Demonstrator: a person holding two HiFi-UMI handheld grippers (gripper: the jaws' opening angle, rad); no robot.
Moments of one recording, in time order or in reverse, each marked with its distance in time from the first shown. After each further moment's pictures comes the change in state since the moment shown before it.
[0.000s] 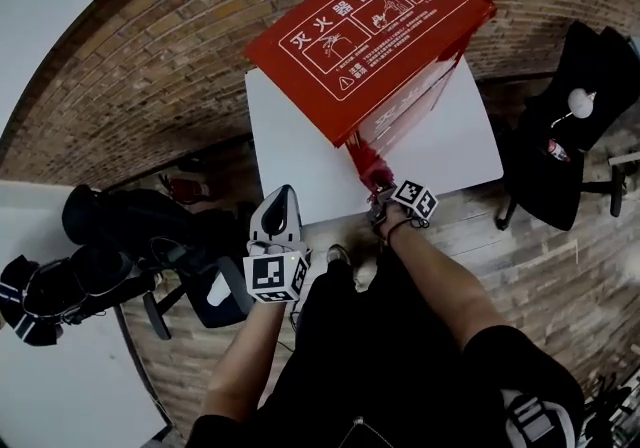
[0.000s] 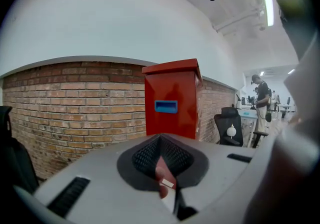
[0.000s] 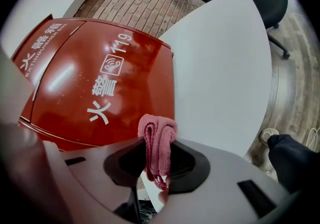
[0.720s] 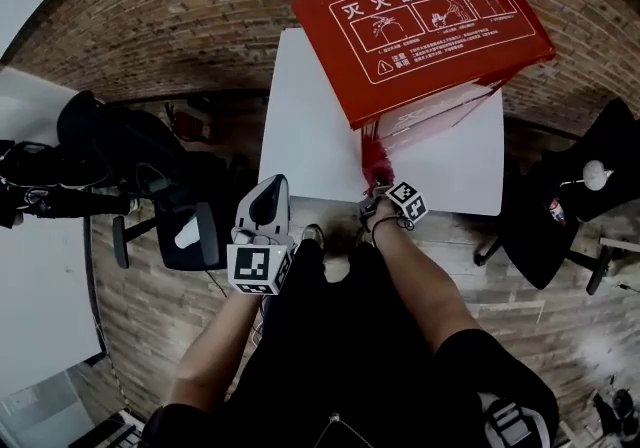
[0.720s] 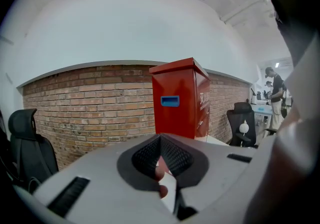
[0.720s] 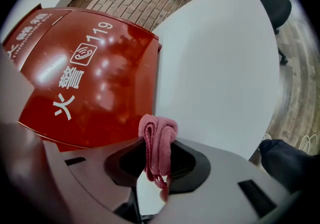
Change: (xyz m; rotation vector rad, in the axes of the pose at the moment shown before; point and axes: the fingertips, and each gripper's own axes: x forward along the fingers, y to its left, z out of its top) left arm -0.037 -0.007 -0.020 -0.006 0.032 0.180; right arm 0.030 -0.048 0.002 -0.045 0.032 -0.077
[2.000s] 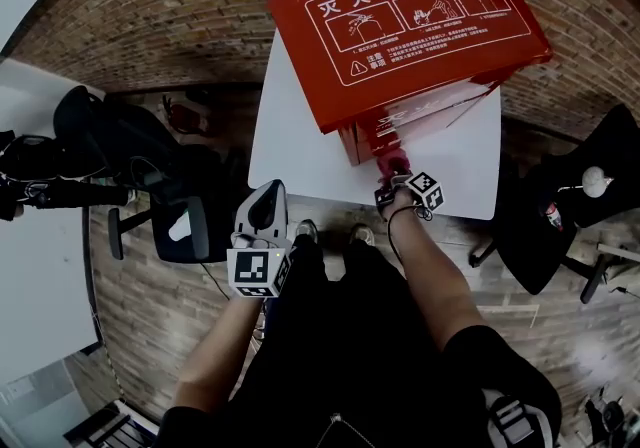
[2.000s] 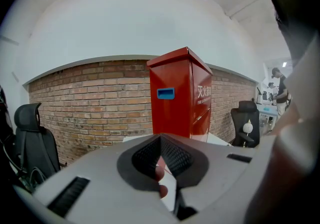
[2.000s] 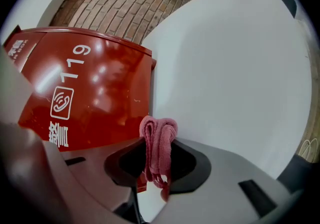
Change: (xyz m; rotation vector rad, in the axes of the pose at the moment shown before) left arm 0.009 -0.026 -0.020 -0.033 0.038 0.060; right arm 0.002 -0.013 0.078 0.042 0.021 0.006
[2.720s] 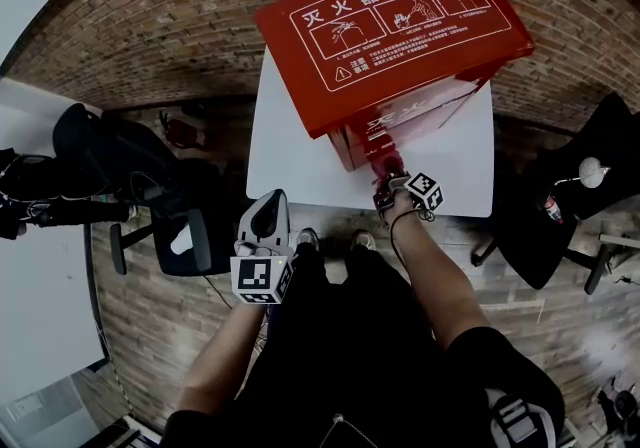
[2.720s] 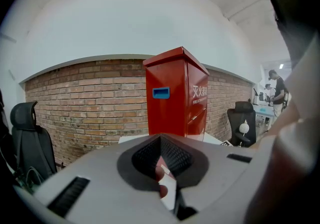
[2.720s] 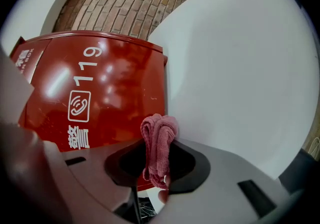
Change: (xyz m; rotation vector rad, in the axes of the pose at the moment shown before) left arm -0.001 -0.011 -0.003 0.002 0.002 -0.036; right arm -0.011 0.032 -0.006 0.040 0.065 0.113
